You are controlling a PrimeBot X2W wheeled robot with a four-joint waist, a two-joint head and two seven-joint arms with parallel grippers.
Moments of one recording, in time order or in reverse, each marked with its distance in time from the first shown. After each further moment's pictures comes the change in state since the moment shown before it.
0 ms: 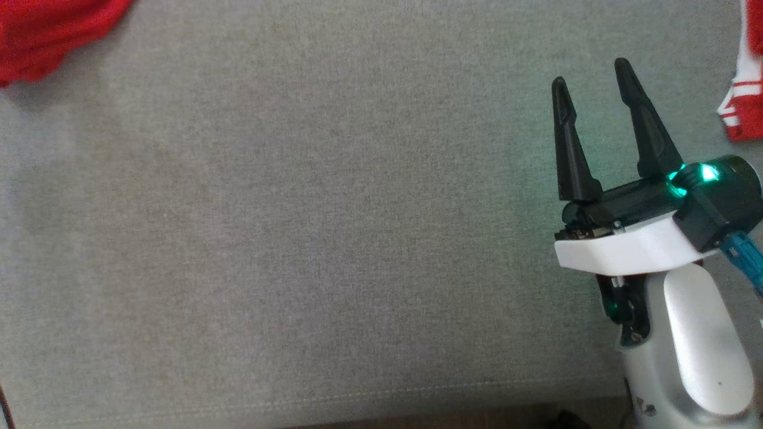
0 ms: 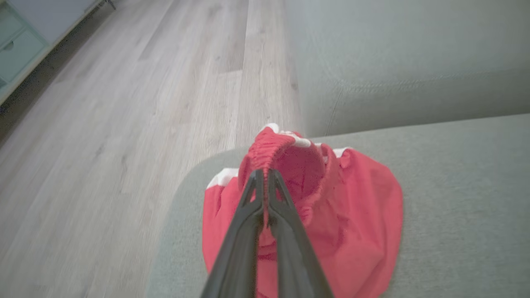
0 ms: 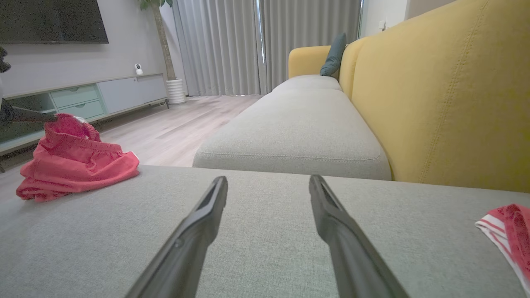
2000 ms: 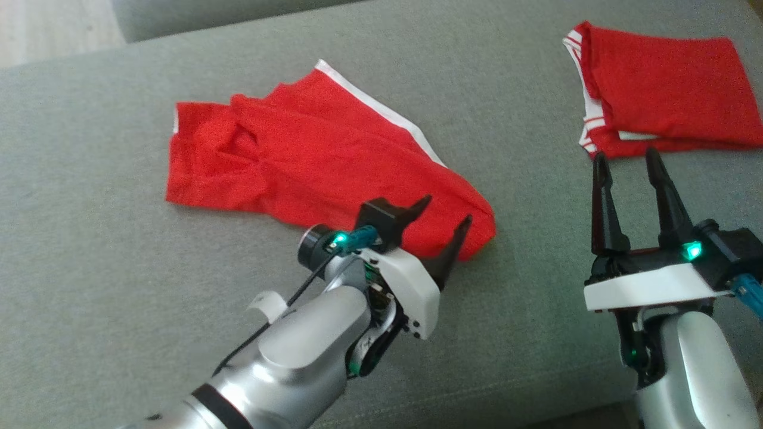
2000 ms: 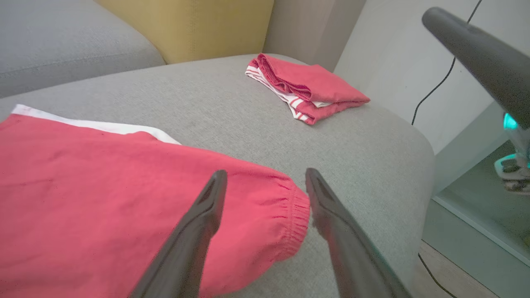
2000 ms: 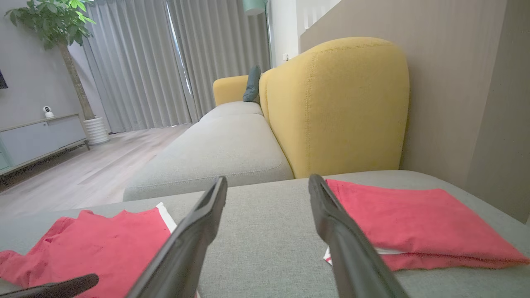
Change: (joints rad) left arm 0.442 -0.428 -0.909 -0.212 -0.506 0.162 -0.510; right arm 0.124 0.004 -0.131 0.188 0.079 0.000 -0.066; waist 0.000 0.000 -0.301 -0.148
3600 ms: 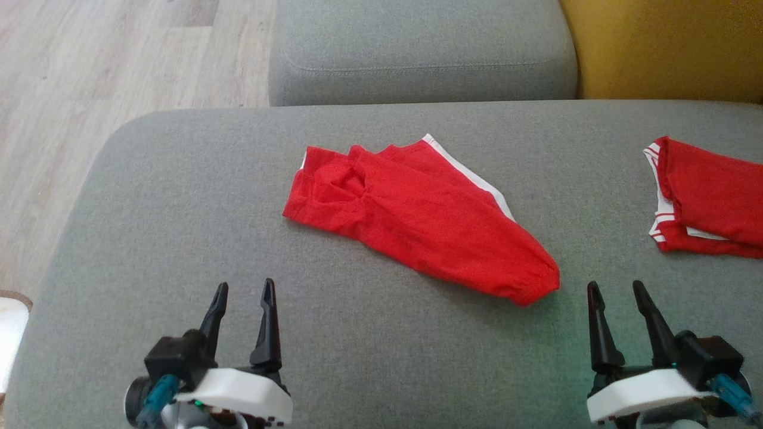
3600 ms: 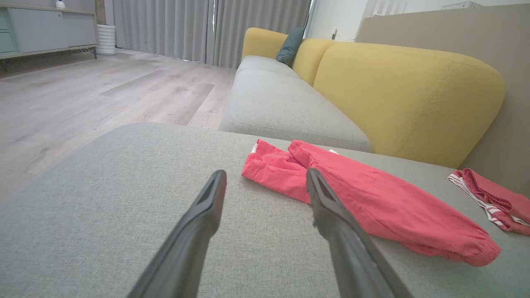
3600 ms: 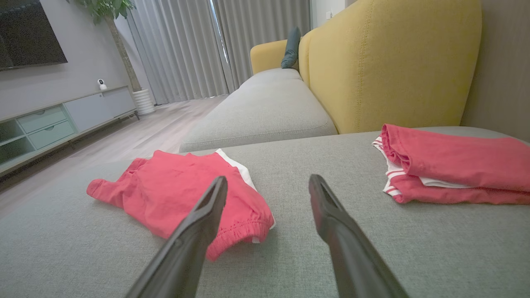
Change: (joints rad) left arm 0.743 0.128 0.732 -0.493 0.358 0.107 -0.052; right arm 0.266 0.002 -0.018 0.100 0.012 0.000 -0.012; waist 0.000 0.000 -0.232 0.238
